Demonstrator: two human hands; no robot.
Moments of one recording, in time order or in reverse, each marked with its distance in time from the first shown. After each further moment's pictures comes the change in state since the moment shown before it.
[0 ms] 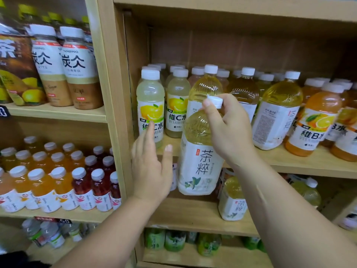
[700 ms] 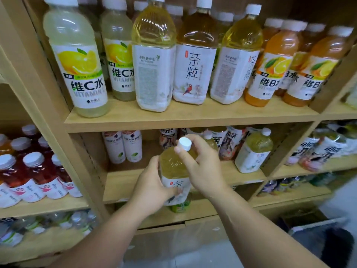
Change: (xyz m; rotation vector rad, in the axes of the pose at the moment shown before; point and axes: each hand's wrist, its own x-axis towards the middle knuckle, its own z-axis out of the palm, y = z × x) left_hand -0.110 -0.027 0.069 -0.198 -0.836 -0.408; right_hand -0.141 0.126 0.000 -0.112 -0.084 0.267
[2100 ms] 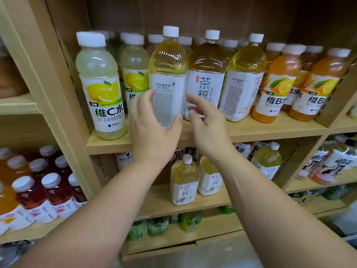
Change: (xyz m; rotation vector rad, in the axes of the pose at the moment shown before) left_hand 0.064 0.107 -0.076 0.093 0.672 0.501; right_hand 0.090 -0.076 -0.010 0.085 0.074 -0.079
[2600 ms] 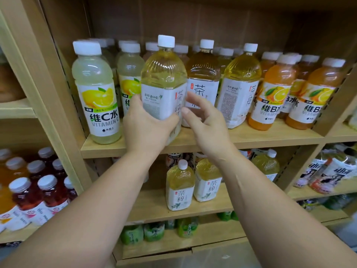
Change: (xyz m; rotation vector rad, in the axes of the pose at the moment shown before) left_hand 0.026 0.022 0.004 -0.044 0.043 -0.245; right_hand 0.013 0.001 -0.019 0.222 -0.092 -0.008
